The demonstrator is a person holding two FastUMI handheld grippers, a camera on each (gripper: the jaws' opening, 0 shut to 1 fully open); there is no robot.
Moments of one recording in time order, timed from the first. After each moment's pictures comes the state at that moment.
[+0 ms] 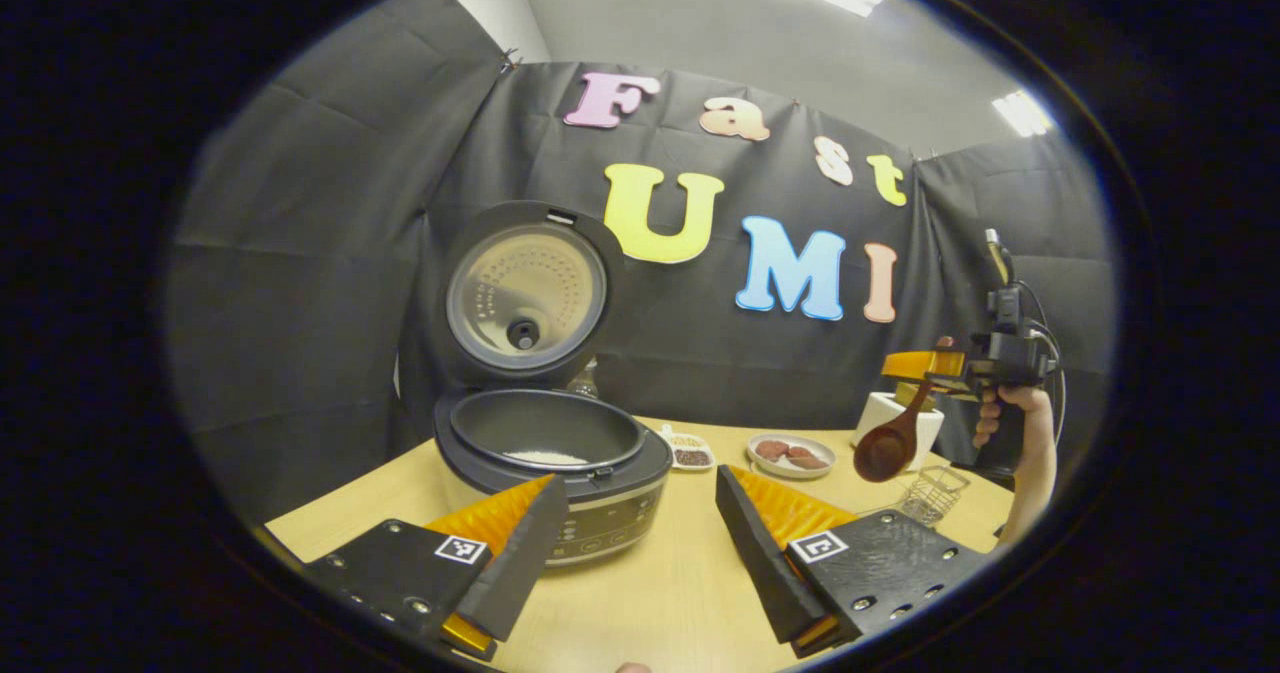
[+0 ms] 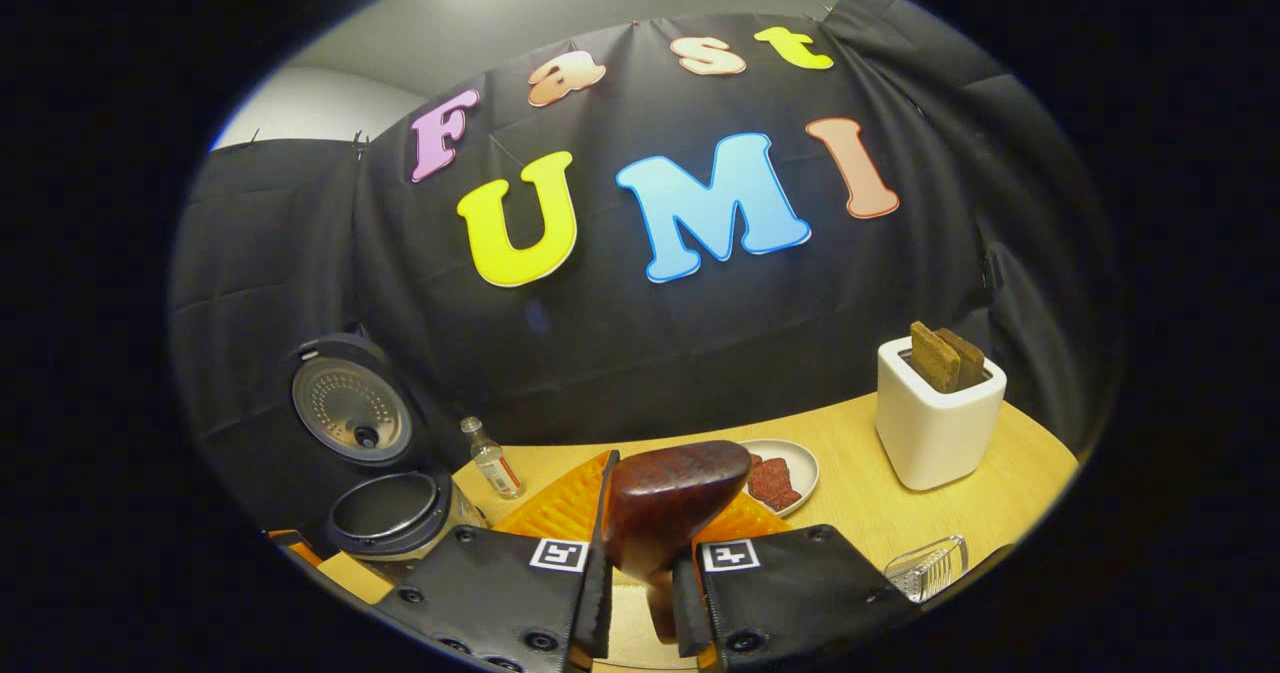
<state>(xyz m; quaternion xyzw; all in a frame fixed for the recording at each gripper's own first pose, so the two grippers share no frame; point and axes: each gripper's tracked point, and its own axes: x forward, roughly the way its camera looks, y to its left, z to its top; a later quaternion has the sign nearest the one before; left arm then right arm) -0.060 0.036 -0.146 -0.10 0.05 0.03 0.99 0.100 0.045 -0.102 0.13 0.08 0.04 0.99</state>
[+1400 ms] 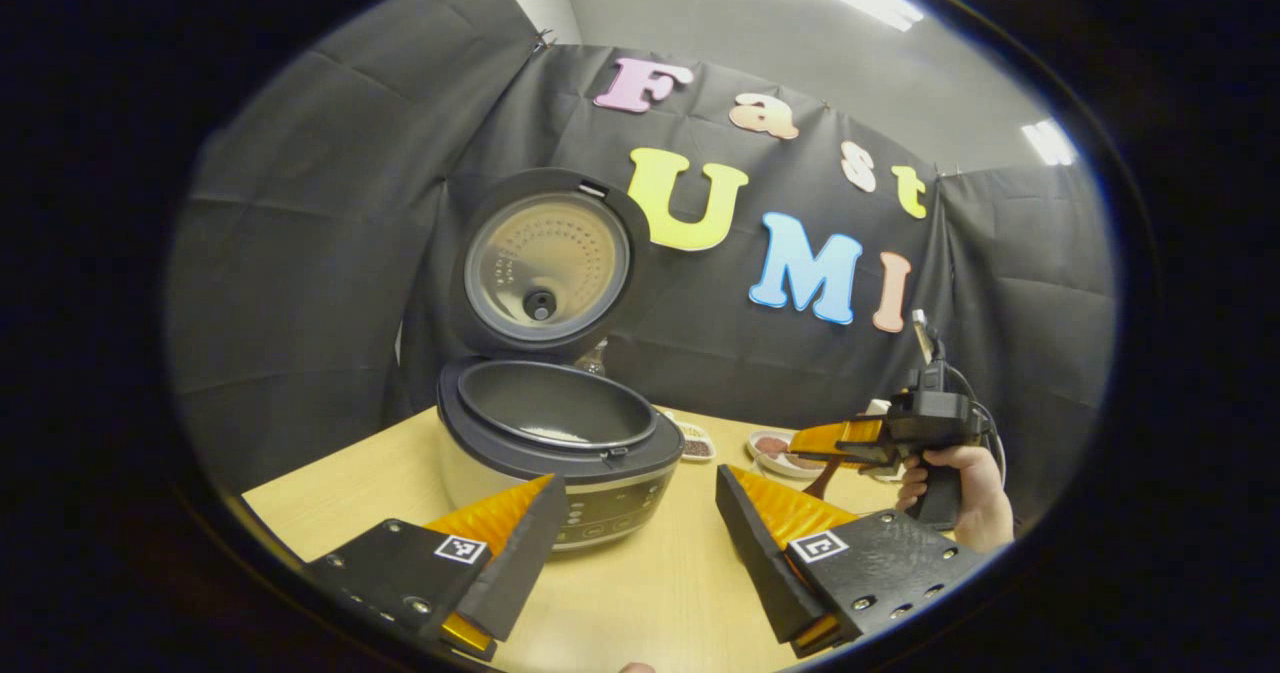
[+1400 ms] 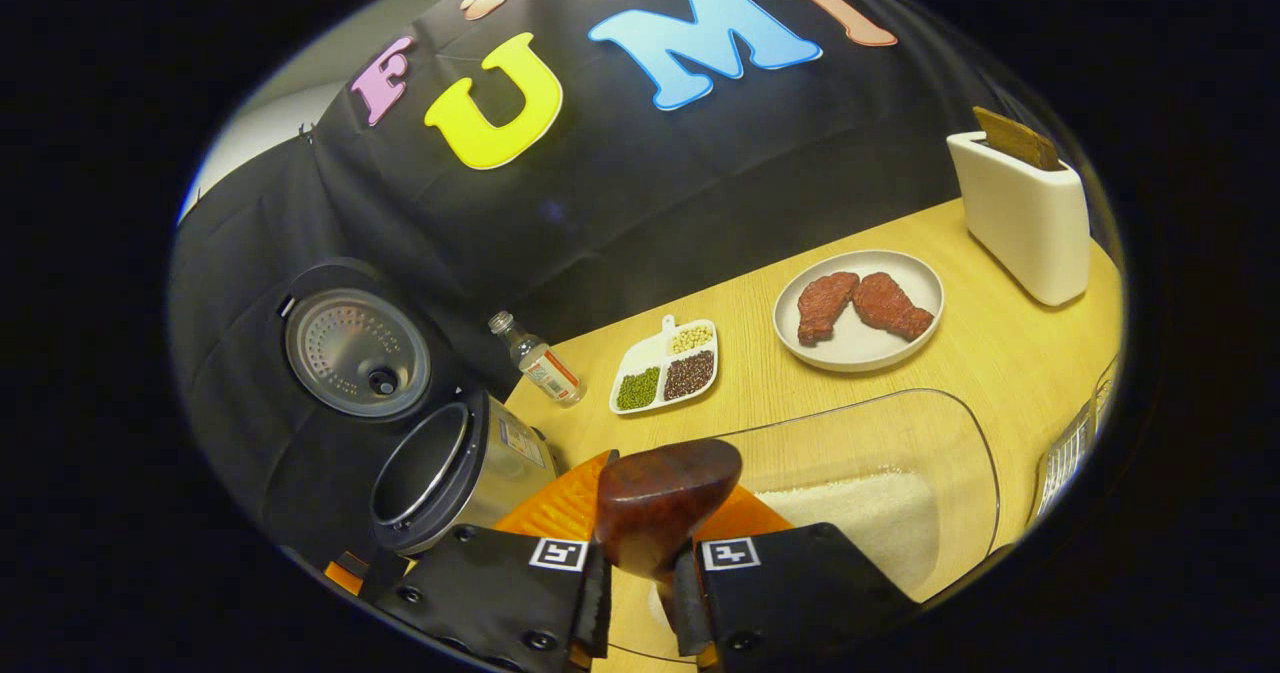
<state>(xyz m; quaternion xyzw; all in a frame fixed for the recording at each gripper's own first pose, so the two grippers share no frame) -0.060 0.058 -0.170 -0.15 0.07 0.04 0.99 0.118 0.155 -0.207 0.26 0.26 0.12 0.92</state>
